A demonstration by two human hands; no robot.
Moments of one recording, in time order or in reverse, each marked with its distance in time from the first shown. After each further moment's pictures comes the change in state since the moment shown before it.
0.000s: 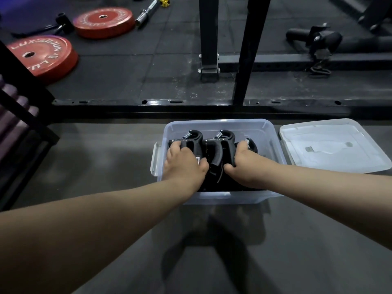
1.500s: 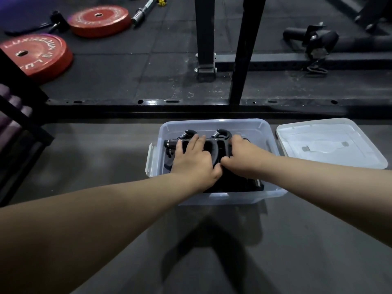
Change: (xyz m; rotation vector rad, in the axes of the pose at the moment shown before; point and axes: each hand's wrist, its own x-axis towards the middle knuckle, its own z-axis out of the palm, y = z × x) left_hand 0.008 0.023 0.008 0.383 -0.171 0.373; right_hand 0.017 0.002 -0.013 0.046 0.024 0.021
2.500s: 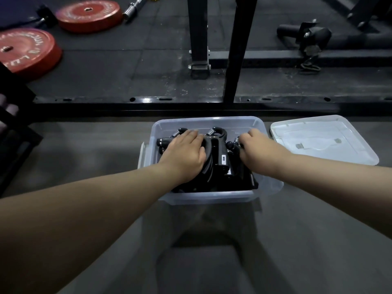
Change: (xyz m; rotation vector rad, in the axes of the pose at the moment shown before) left_hand 0.025 -0.025 0.009 -0.147 0.076 0.108; right_hand 0.011 0.056 -0.010 -0.318 0.183 -0.164
